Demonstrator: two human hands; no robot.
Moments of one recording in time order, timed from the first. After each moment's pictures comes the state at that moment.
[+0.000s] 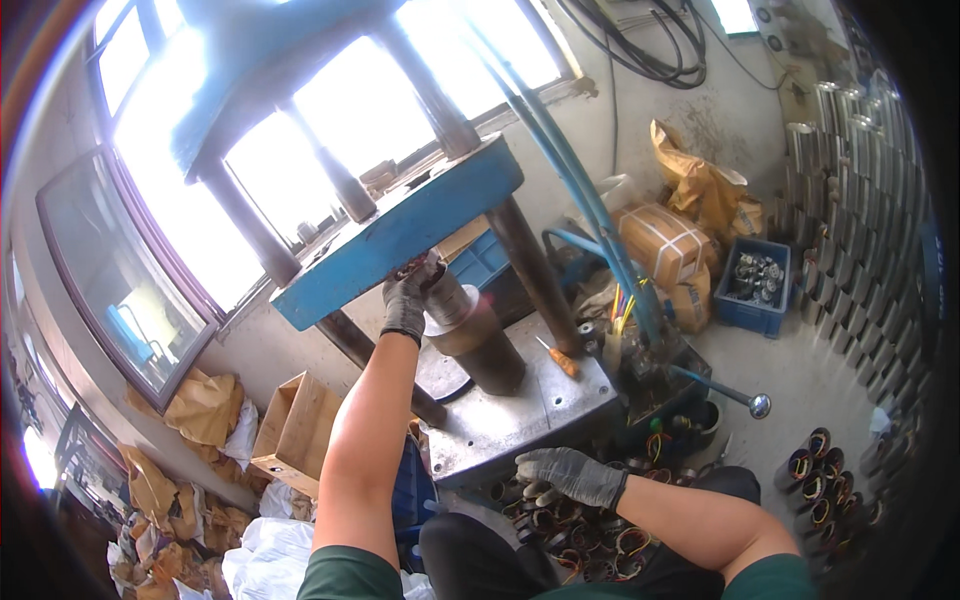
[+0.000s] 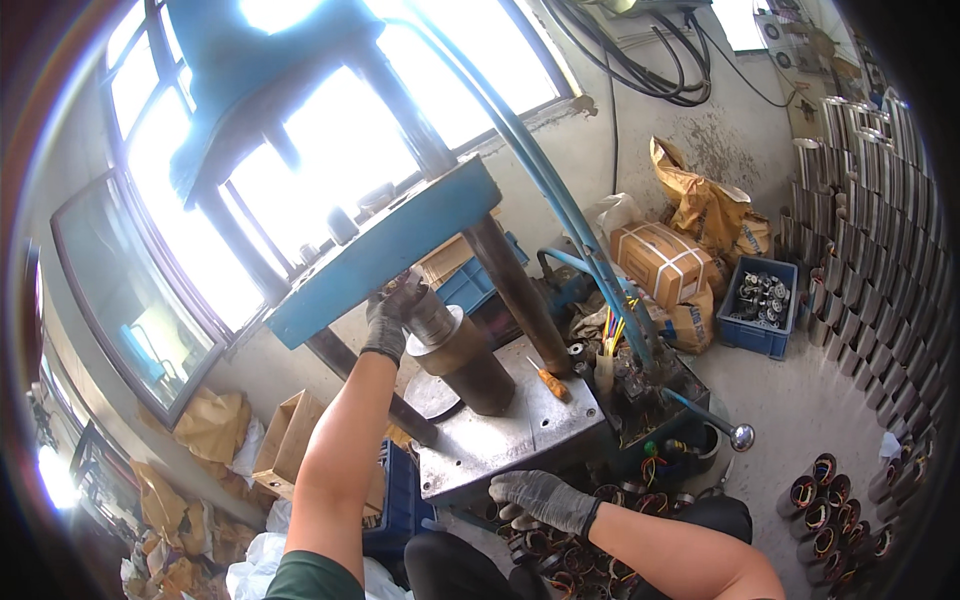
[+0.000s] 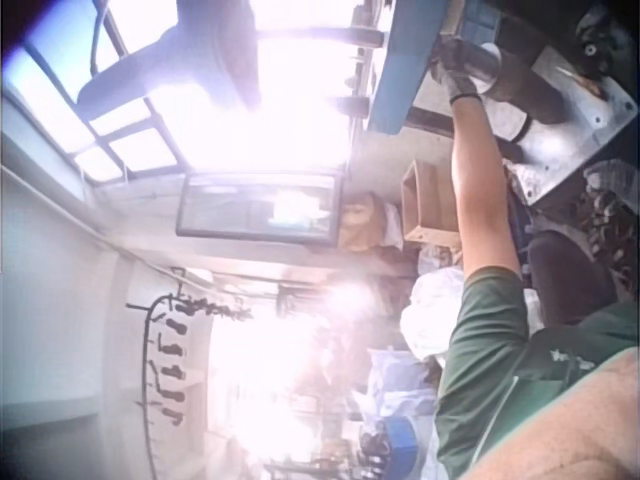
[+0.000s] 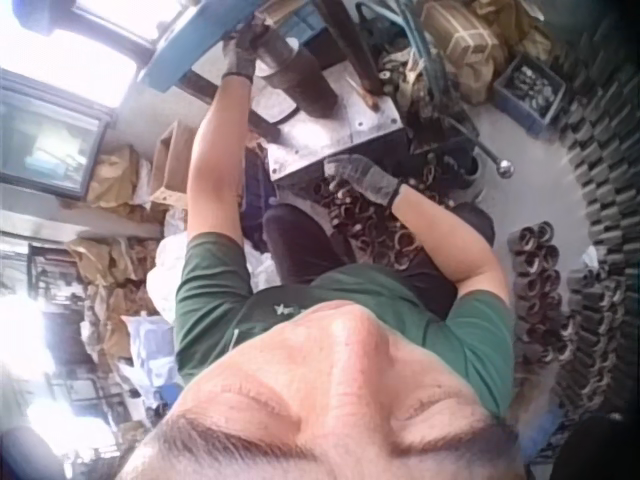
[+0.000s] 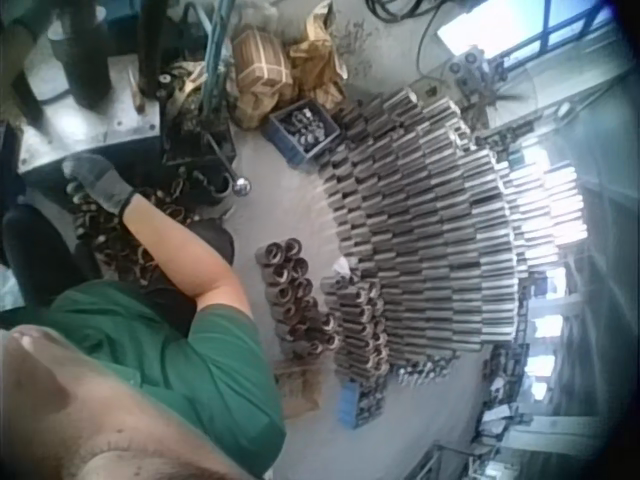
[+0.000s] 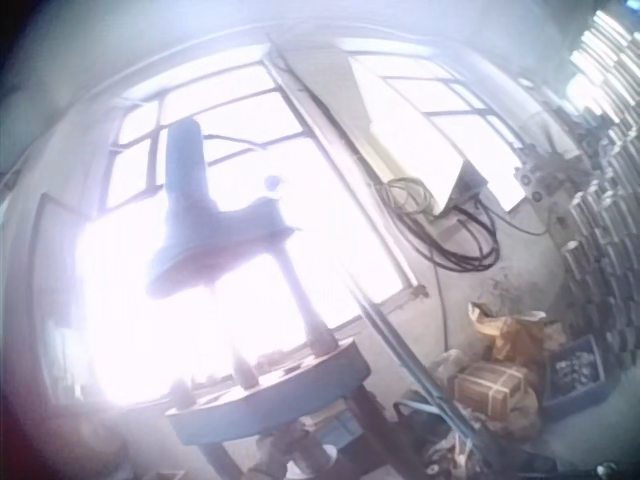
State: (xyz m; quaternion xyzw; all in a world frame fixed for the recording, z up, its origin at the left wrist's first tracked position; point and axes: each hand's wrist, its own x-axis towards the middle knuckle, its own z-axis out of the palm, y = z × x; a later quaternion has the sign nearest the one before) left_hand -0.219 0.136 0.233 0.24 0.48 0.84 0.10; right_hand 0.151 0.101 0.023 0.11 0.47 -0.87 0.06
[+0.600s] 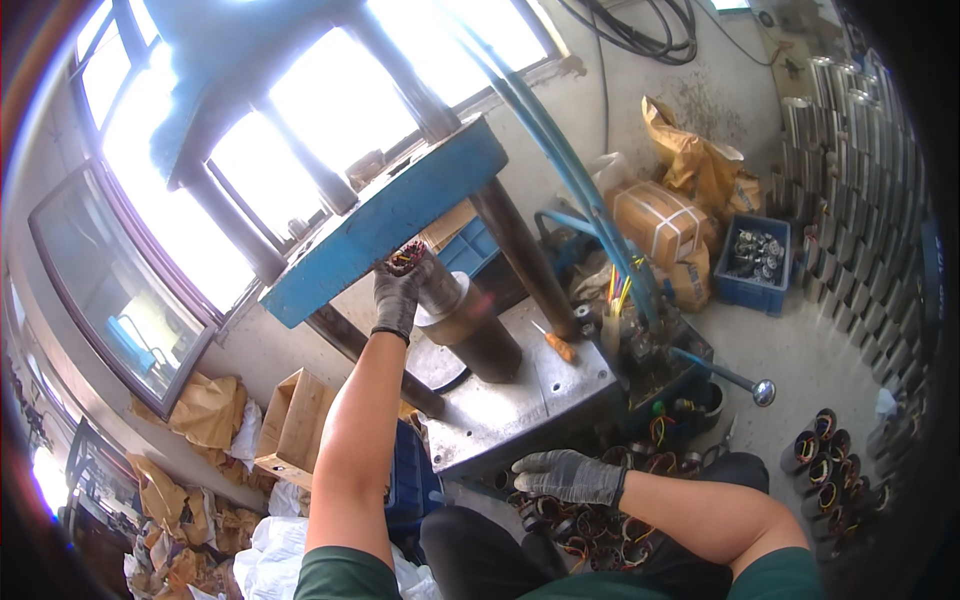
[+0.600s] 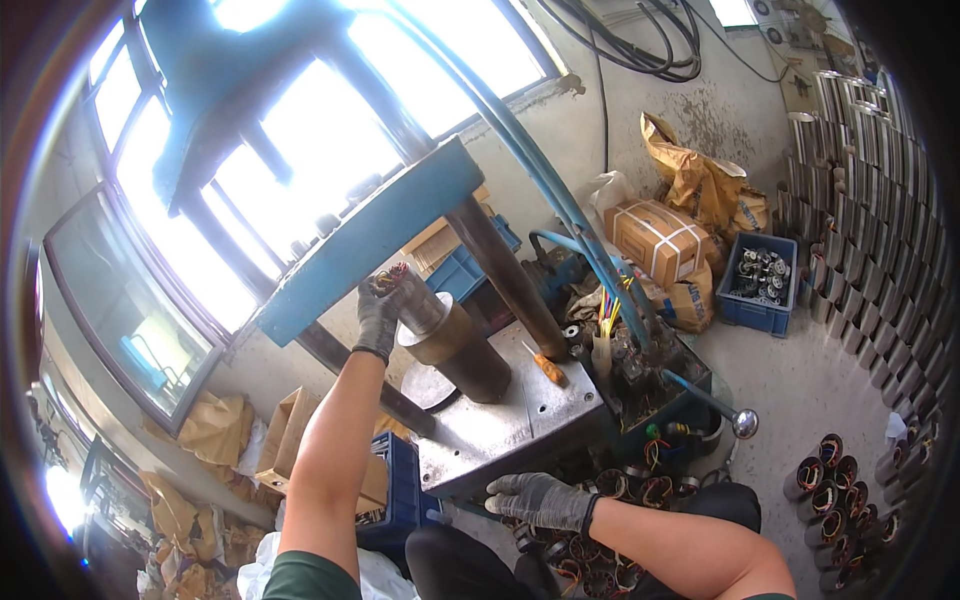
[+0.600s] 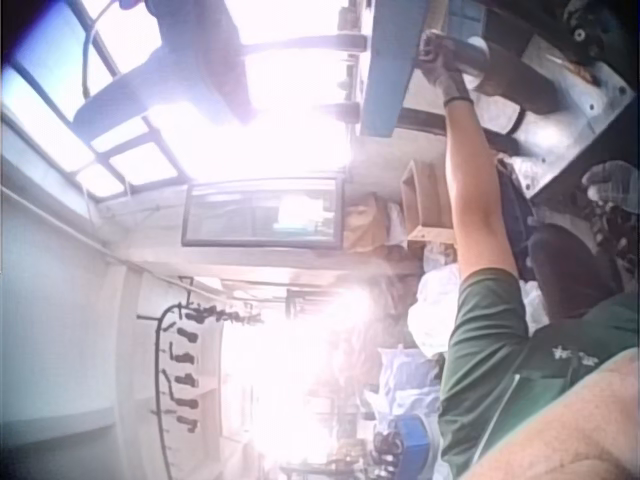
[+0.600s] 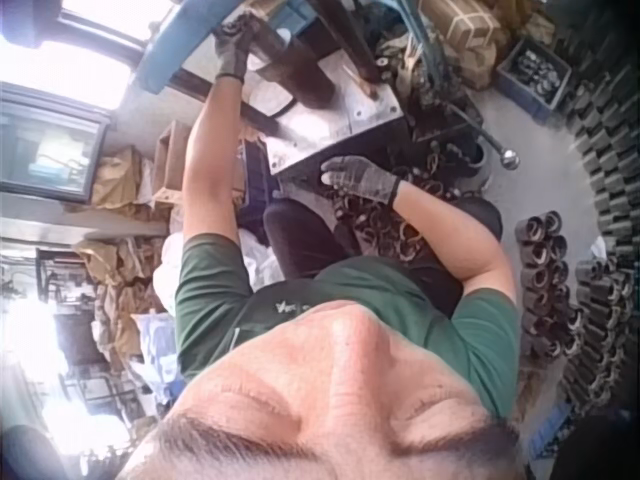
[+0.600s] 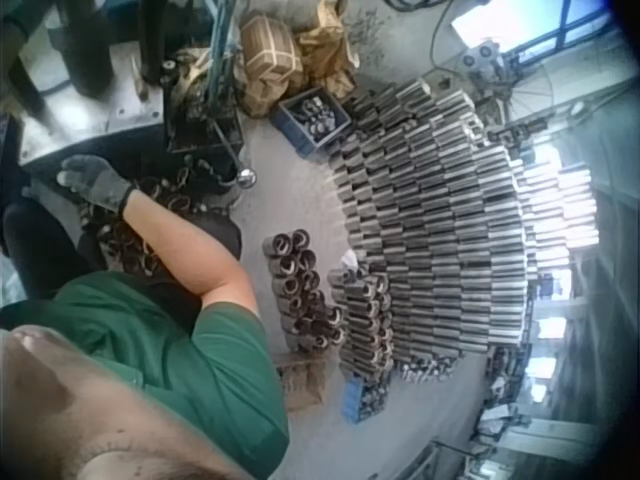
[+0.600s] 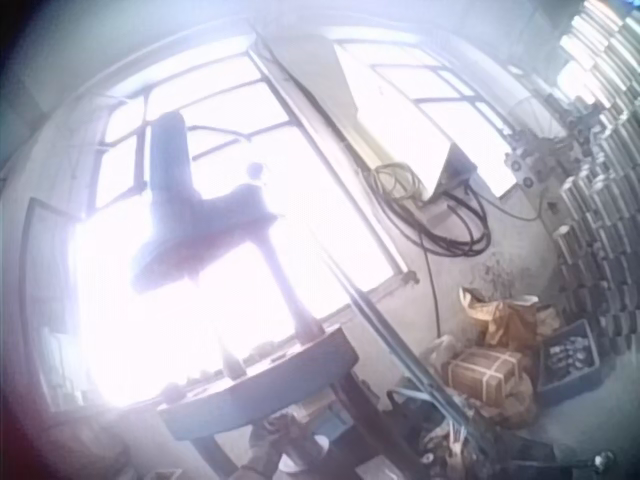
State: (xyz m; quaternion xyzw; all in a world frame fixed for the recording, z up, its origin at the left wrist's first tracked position) left_hand -0.230 0.111 0.220 0.37 0.69 0.62 -0.04; right_hand 0.147 0.088 -0.008 0.03 0.62 -0.79 0.00
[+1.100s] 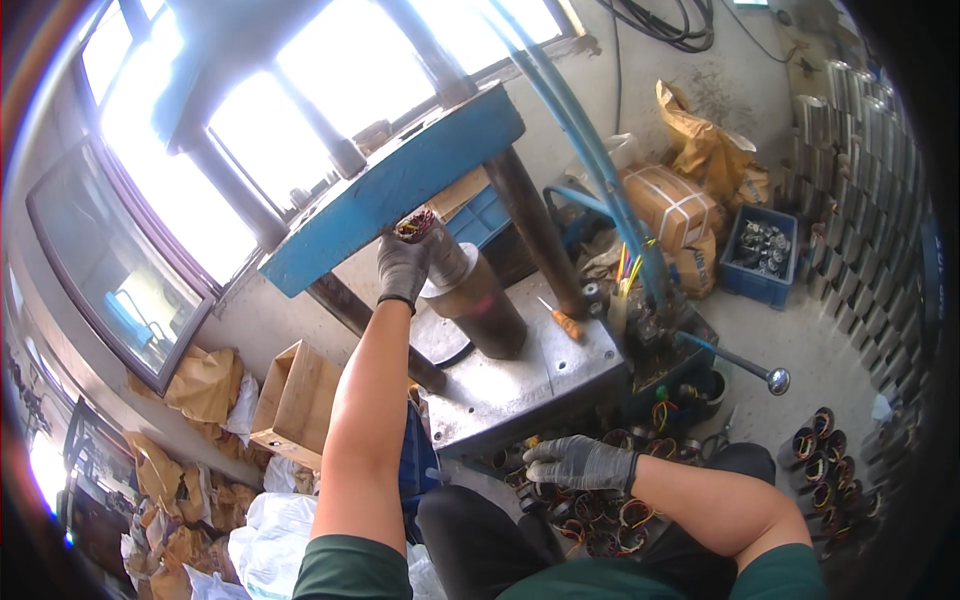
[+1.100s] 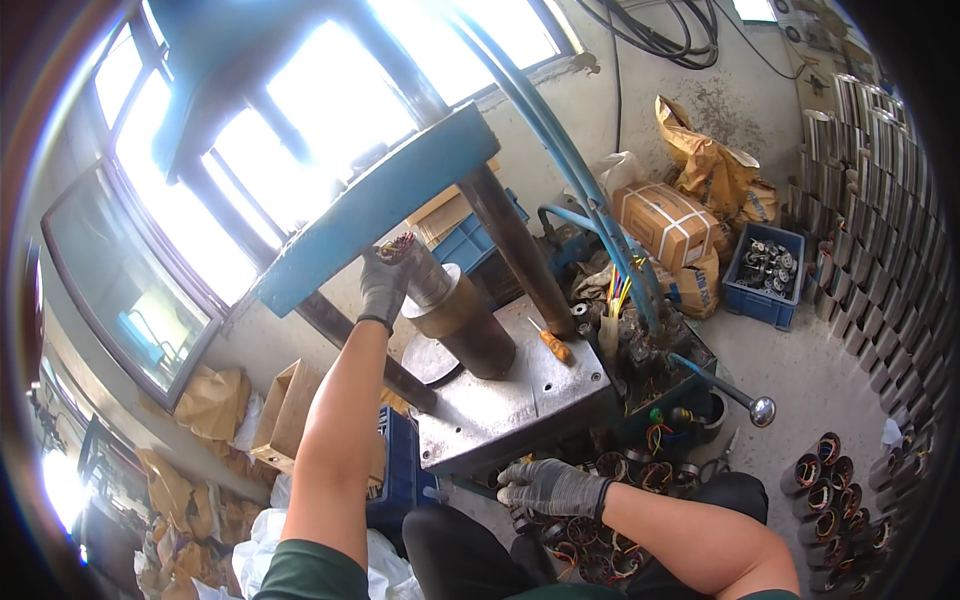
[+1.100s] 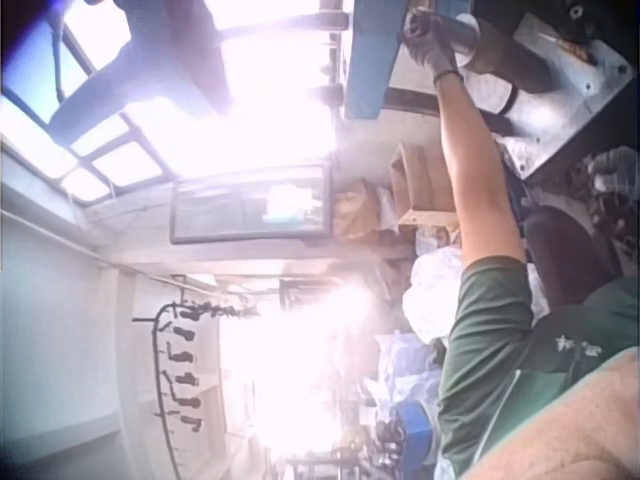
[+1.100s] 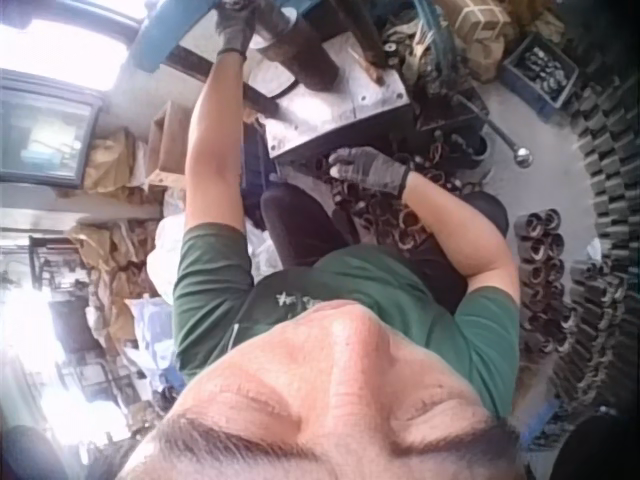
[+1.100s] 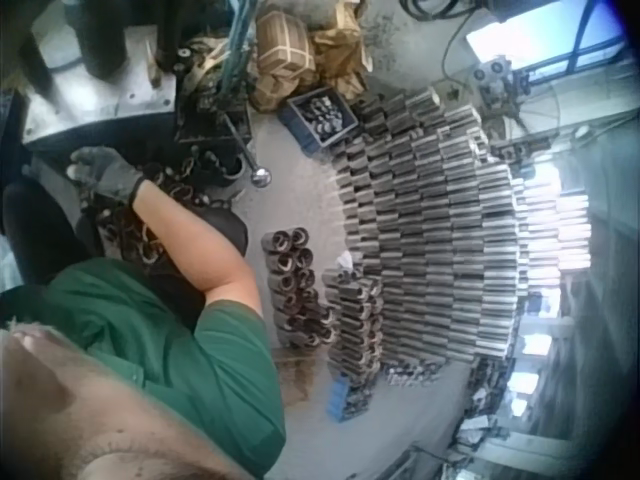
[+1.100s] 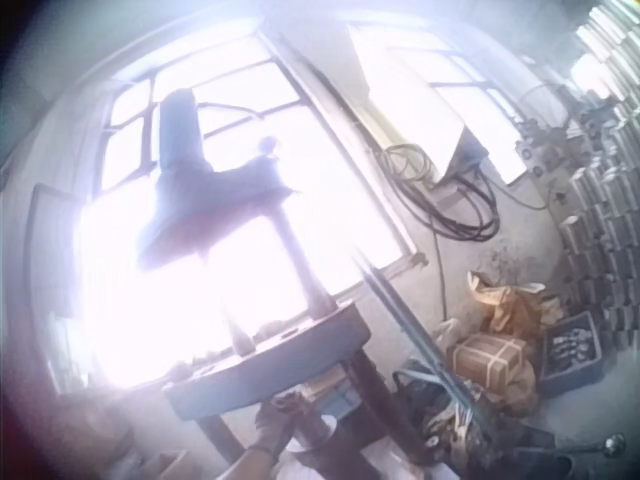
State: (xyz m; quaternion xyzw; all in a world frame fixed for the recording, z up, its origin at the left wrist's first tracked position) left_hand -0.175 0.105 0.241 0.33 0.84 0.39 -0.18; right_hand 0.170 0.099 0.014 0.02 0.73 -0.69 0.04
